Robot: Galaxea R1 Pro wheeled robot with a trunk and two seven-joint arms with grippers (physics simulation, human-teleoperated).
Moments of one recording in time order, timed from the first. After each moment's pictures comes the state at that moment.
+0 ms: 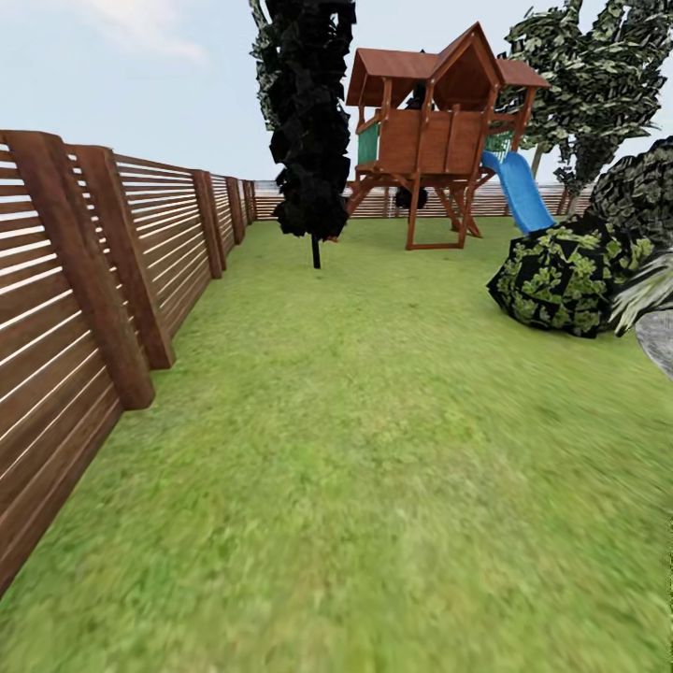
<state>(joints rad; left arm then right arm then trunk) -0.13 0.11 0.16 -0.39 0.04 -0.32 0.00 -0.05 -0.05 -0.11 -0.54 0.06 -0.29 0.00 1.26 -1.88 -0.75</state>
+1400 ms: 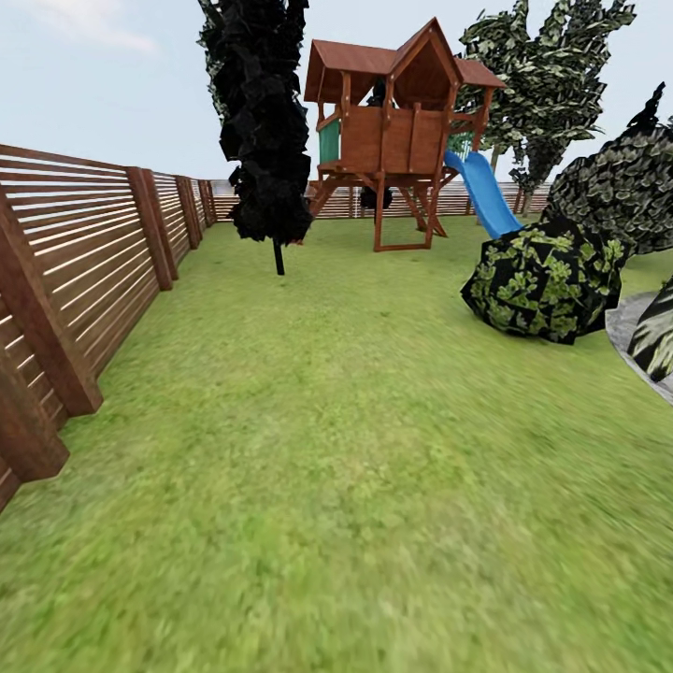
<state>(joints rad) -0.13 0.12 0.16 -0.39 0.04 -0.32 0.00 -0.05 -0.05 -0.11 -0.54 0.06 -0.29 0.00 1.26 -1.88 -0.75</state>
